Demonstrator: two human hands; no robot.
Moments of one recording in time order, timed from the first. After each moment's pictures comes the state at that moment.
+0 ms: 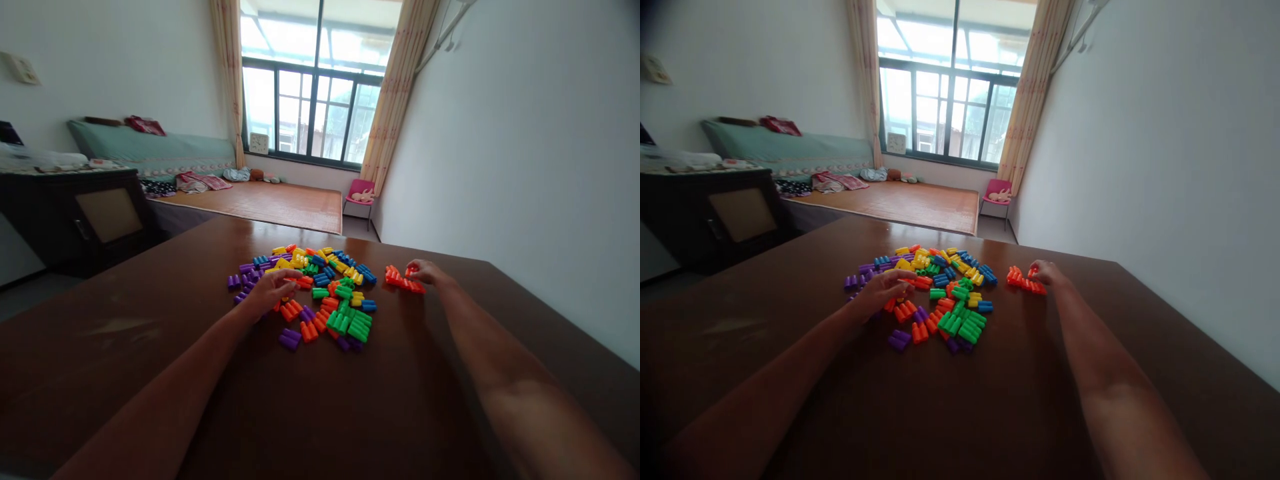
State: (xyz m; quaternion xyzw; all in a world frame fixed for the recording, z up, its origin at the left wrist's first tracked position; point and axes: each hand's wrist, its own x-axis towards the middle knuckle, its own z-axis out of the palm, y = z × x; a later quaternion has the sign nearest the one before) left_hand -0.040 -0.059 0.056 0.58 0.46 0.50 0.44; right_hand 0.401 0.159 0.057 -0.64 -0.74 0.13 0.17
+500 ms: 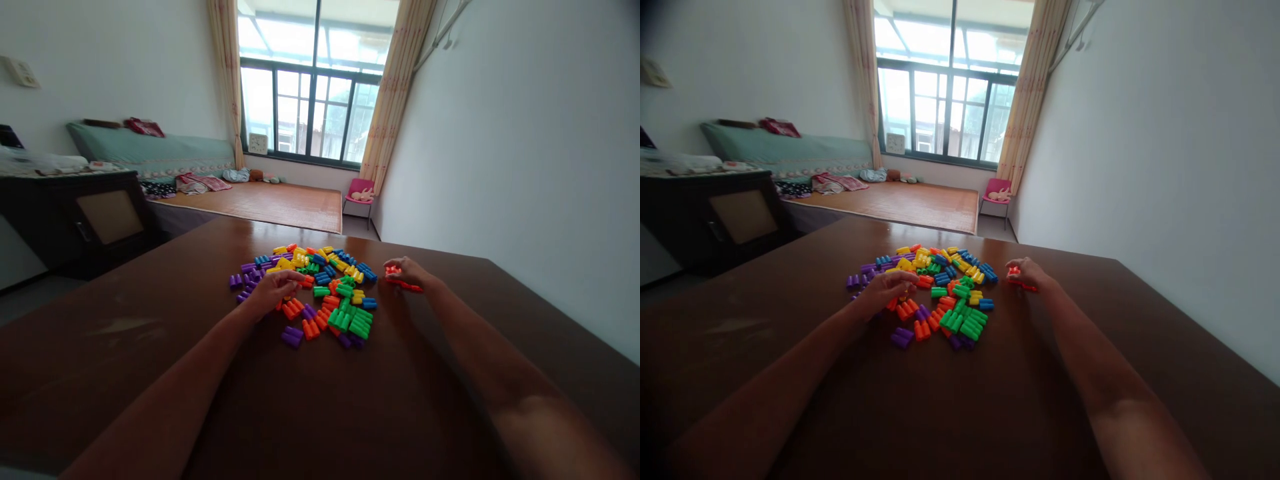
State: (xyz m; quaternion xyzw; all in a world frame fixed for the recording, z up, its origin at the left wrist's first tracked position) left_hand -0.041 -0.058 0.052 0.61 0.45 0.51 0.42; right_hand 0.350 0.126 0.069 -0.53 -0.83 0.08 0.13
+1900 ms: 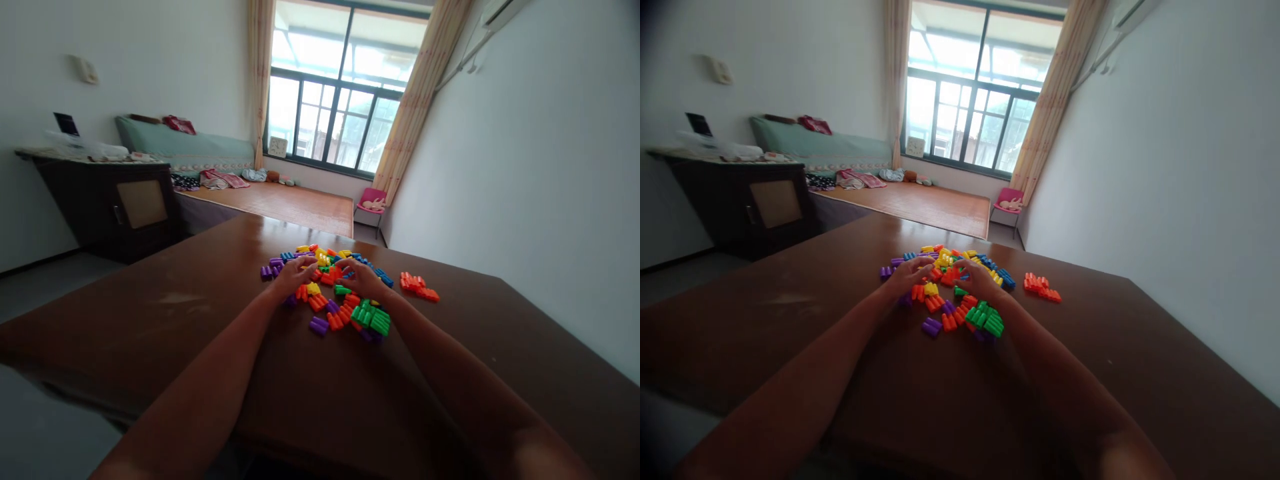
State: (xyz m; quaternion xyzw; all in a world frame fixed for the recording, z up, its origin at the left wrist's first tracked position) left_hand -0.066 -0.051 0.049 0.57 0.47 0.56 0.38; right_hand 0.164 0.028 0.070 -0.28 -0.89 0.21 0.29
